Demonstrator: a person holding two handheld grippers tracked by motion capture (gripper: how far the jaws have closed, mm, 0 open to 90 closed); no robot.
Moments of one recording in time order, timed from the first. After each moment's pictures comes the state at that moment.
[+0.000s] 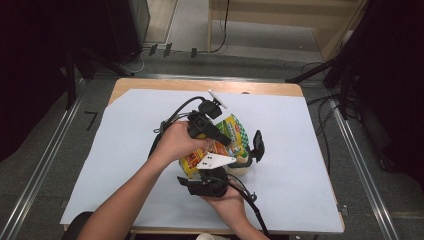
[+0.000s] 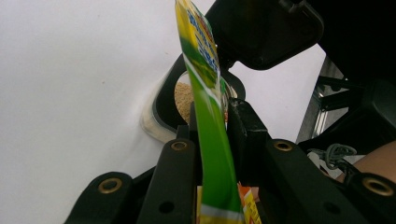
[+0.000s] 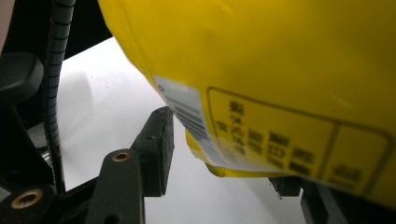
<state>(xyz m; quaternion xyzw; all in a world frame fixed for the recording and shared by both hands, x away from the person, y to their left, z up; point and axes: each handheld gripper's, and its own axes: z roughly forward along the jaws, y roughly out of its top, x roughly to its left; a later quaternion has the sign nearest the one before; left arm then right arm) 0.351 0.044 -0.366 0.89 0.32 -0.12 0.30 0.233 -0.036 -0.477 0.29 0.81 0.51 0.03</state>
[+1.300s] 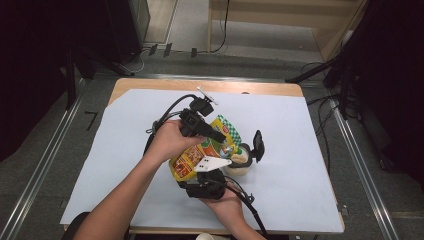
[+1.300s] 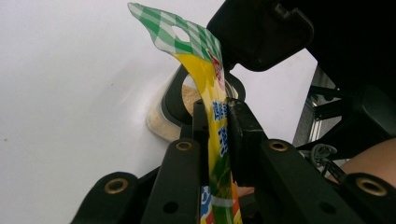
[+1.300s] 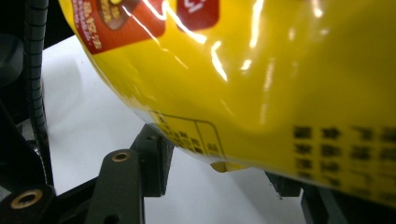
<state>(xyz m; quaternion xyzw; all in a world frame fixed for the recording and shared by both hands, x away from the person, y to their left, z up) 0.351 0.067 -0.361 0.88 0.32 -0.13 0.32 0.231 -0.029 -0.489 0.29 0.82 0.49 0.03</state>
